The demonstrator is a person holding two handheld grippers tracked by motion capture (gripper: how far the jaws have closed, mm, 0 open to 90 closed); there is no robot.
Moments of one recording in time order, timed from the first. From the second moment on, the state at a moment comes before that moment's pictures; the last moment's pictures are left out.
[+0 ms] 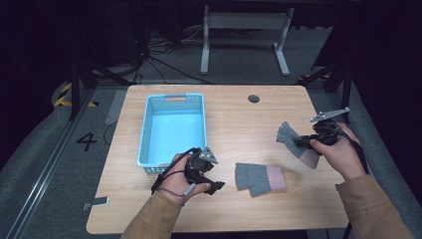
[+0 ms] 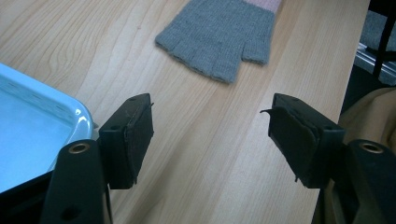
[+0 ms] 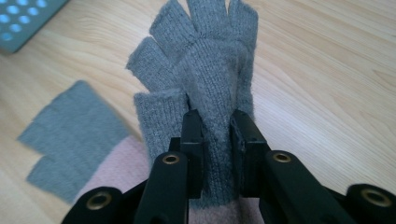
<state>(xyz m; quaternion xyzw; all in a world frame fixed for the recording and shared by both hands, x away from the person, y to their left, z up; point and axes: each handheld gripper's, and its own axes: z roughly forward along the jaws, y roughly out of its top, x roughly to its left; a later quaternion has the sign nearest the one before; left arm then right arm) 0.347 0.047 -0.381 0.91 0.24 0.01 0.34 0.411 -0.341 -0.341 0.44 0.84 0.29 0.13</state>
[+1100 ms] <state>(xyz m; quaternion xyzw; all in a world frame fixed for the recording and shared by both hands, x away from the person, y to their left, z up) 0.346 0.046 -0.381 0.91 0.24 0.01 0.34 0.379 -0.264 -0.351 0.27 0.91 0.30 0.07</state>
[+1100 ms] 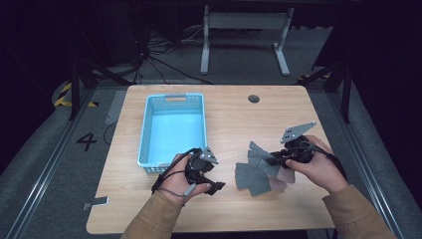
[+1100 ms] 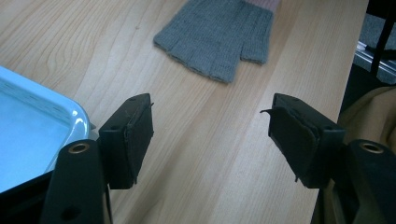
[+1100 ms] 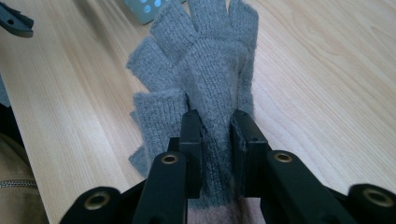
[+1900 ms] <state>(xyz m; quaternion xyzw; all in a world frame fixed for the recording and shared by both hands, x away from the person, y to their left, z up) 0.345 0.036 -0.390 0.92 0.22 -0.01 0.32 0.381 -0.236 -0.396 0.23 0.94 0.24 0.06</state>
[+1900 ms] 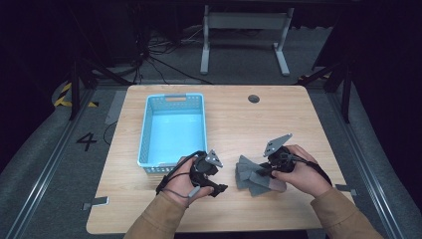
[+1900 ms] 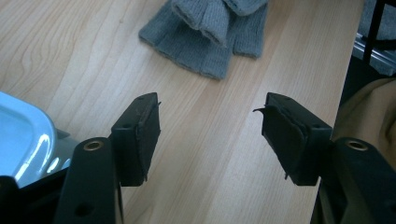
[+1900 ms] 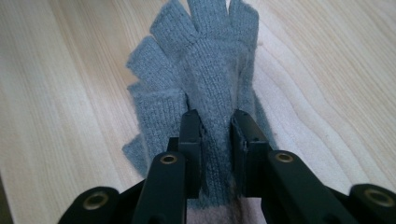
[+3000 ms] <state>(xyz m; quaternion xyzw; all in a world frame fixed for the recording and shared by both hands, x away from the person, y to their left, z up) 0.345 0.002 -0.419 0.93 0.22 -0.02 0.31 0.364 -0.326 -0.396 0.35 0.89 0.26 0.12</state>
